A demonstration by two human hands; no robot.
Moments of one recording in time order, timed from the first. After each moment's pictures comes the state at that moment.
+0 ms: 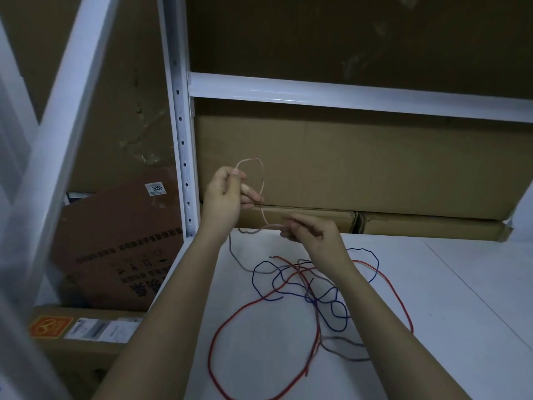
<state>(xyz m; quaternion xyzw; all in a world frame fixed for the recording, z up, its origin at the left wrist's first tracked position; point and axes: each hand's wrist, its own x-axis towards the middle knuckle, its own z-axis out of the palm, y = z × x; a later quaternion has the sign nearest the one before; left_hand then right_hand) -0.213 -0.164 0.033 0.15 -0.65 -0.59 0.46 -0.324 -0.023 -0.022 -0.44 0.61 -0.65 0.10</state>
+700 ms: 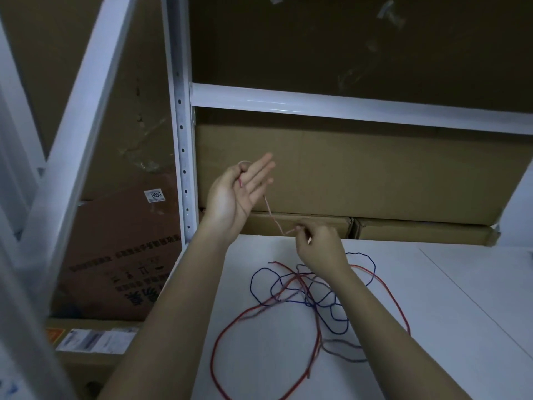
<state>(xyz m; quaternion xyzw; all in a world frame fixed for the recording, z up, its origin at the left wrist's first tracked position) -0.205 -0.154 0.056 -0.06 -0.43 -0.84 0.34 -0.333 -0.028 -0.028 -0.44 0.78 -0.42 -0.17</state>
